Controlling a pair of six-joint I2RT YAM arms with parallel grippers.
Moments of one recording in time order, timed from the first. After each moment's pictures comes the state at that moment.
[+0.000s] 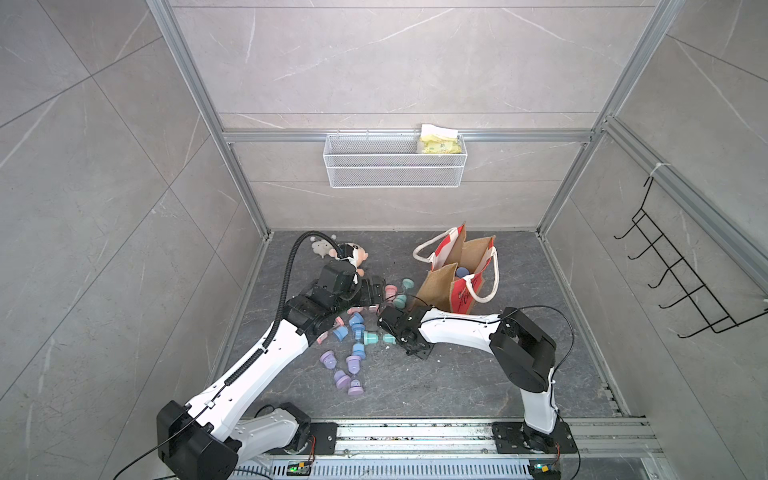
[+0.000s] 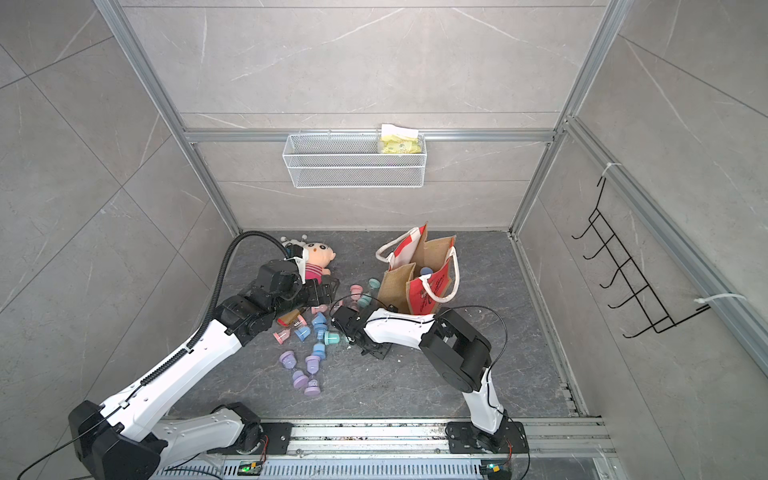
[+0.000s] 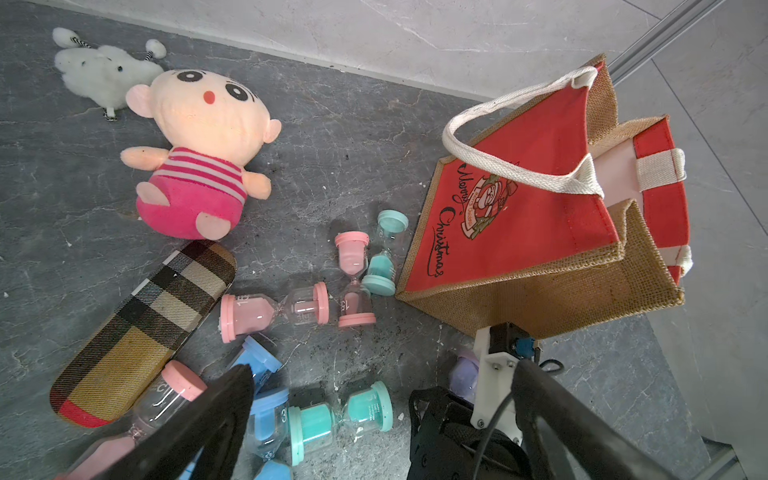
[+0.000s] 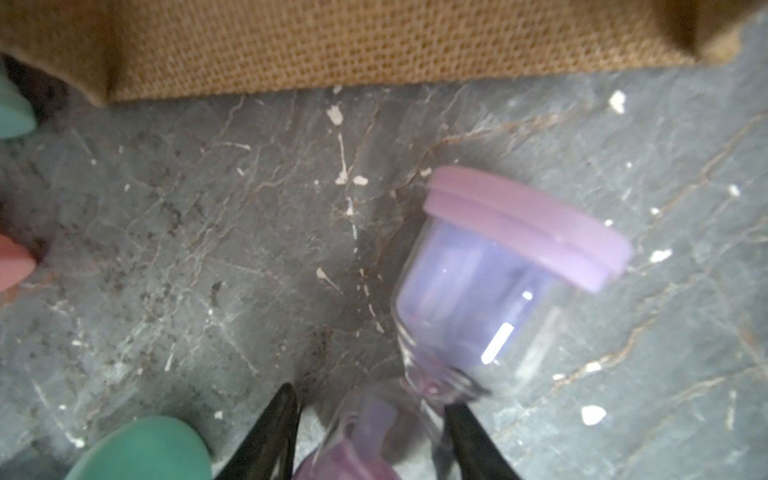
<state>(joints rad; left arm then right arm) -0.60 1.16 1.08 -0.54 -0.07 -0.50 0.98 2.00 1.36 -0.84 0.30 1.52</state>
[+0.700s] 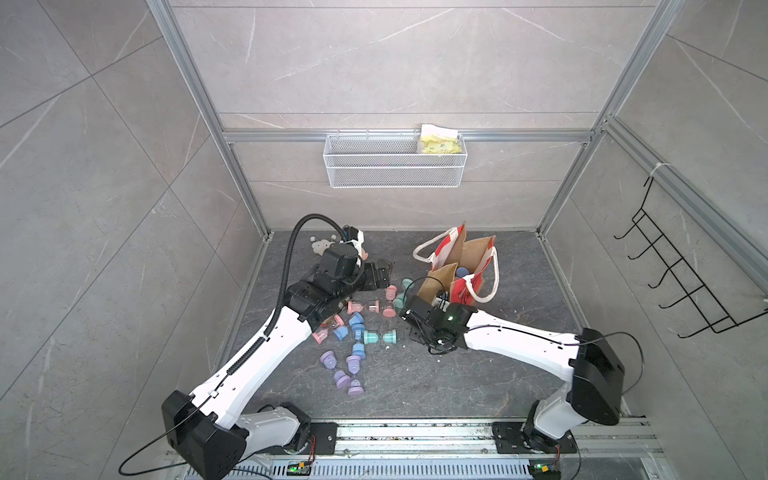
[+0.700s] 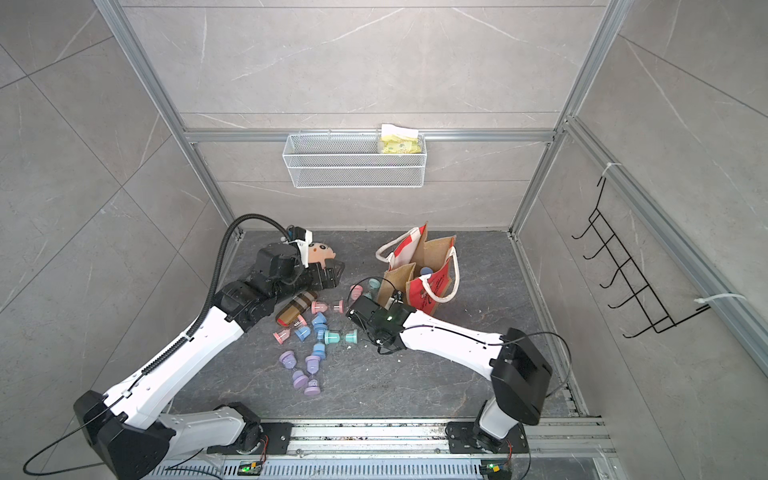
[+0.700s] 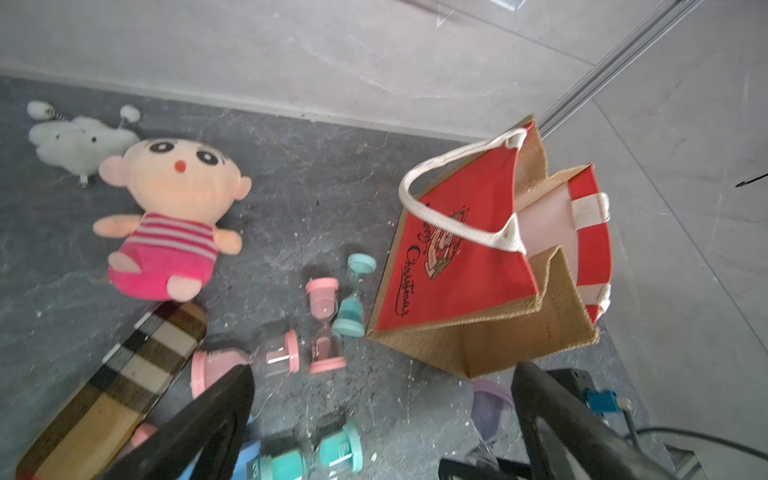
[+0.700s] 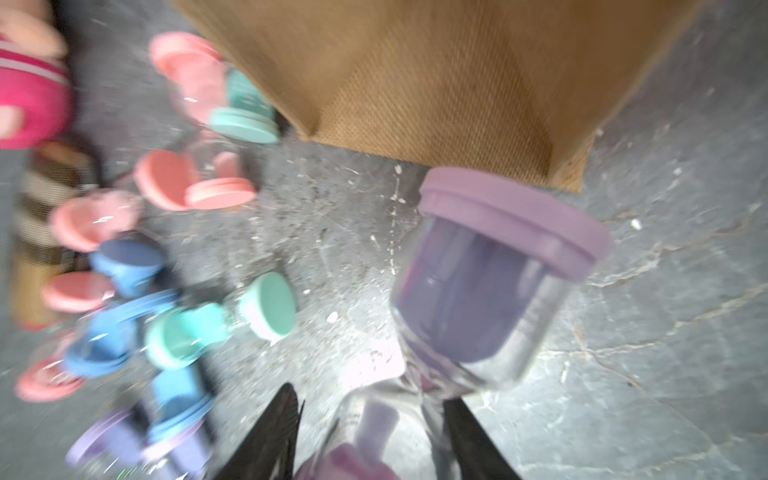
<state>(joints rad) -0.60 1.27 1.29 -0.54 -0.04 -0.46 0.99 1.56 1.23 -0.83 0.31 1.23</state>
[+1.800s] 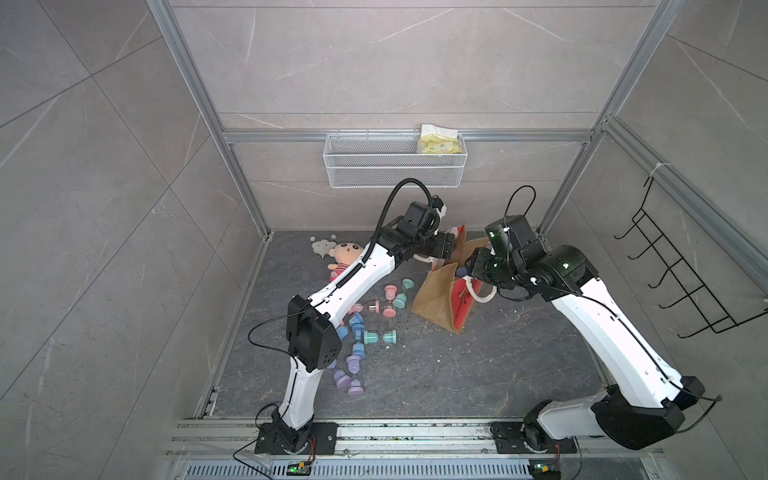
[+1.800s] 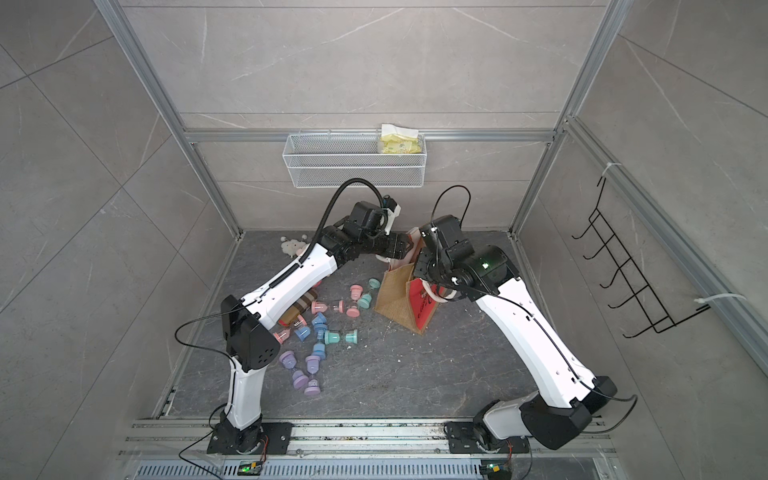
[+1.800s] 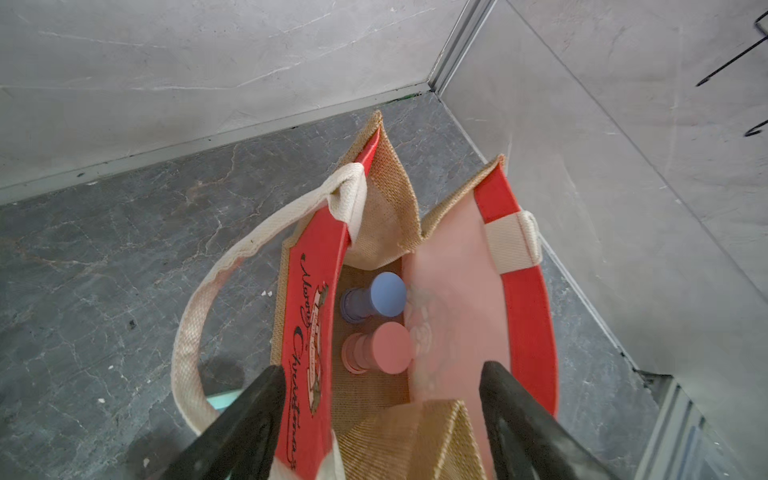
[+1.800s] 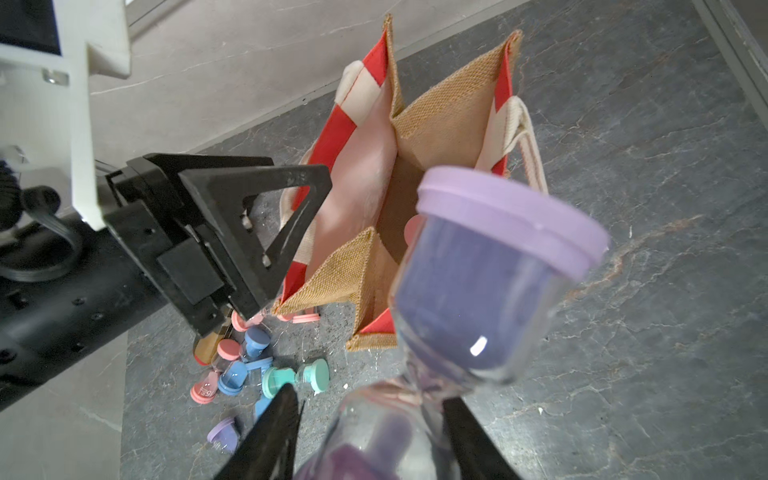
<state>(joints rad) -0.74 2.10 2.19 -0.72 0.12 -0.30 0.56 1.42 1.77 -1.21 0.21 0.76</state>
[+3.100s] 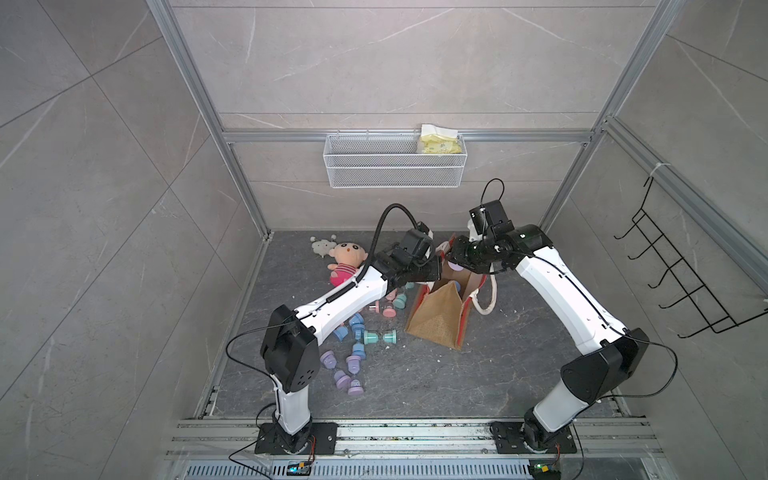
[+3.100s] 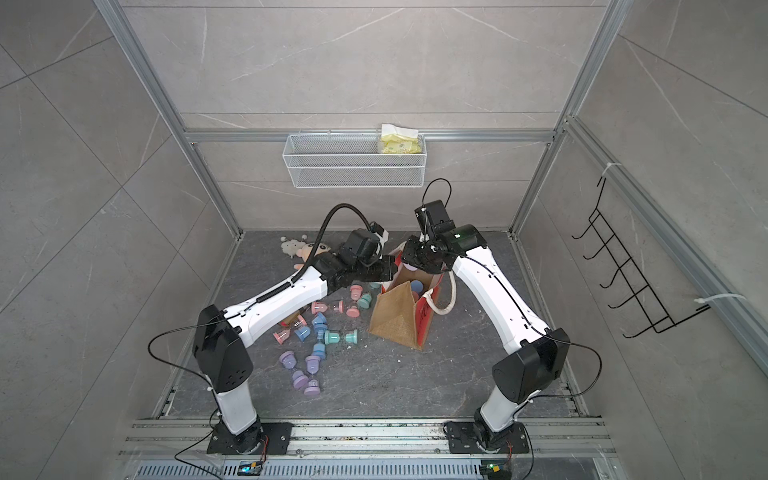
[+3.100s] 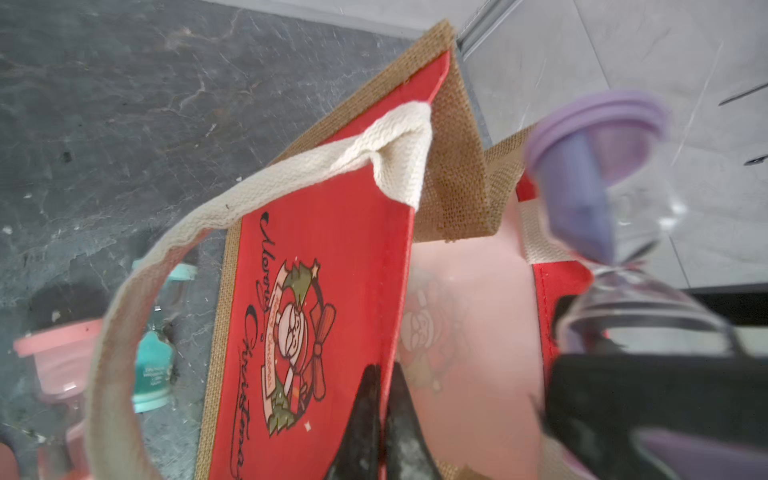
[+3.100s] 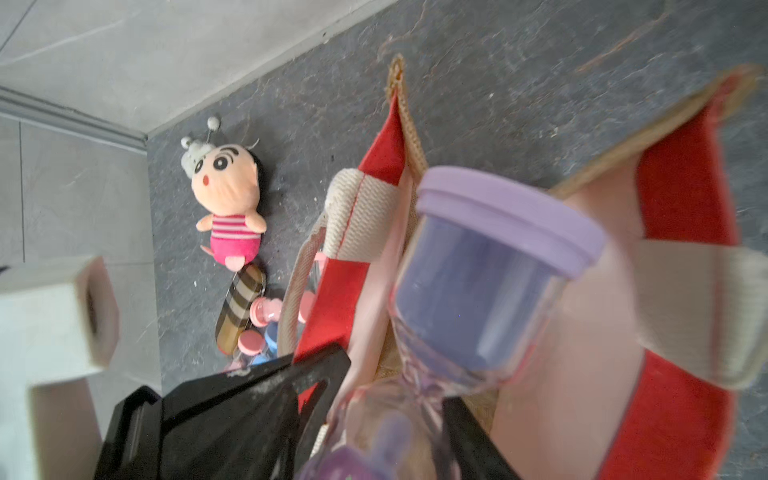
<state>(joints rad) -0.82 1.78 1.61 -0.48 0.07 -0.67 0.43 1.66 1.80 -1.07 -0.12 0.66</state>
